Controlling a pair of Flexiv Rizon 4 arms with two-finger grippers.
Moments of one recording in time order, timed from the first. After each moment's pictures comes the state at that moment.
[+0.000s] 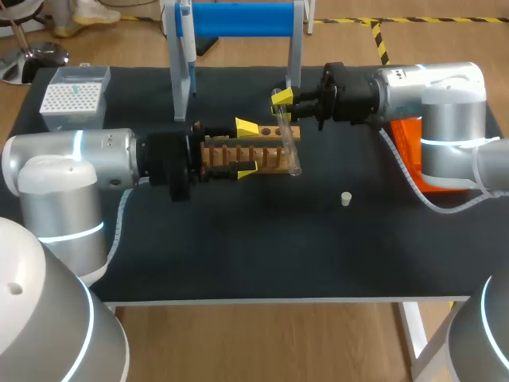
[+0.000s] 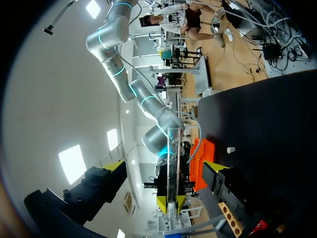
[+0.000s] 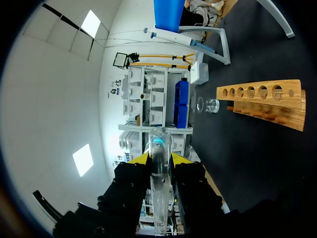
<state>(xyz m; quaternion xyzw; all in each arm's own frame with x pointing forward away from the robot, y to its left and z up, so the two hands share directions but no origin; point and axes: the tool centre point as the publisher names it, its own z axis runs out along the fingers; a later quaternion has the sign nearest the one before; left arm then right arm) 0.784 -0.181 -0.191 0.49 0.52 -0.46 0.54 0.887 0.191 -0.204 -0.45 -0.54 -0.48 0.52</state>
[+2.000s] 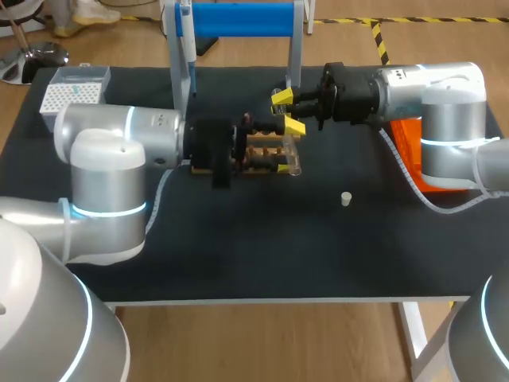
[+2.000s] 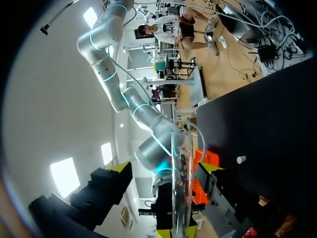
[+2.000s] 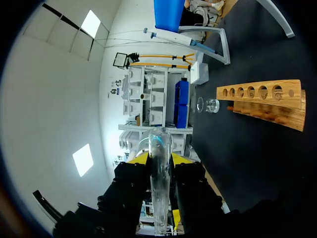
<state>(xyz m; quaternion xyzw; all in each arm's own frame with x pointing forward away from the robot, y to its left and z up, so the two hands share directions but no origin) 0.788 -0.257 -0.191 0.54 0.49 -0.47 0.50 0.887 0.191 -0.204 -0.45 -0.54 -0.48 0.52</state>
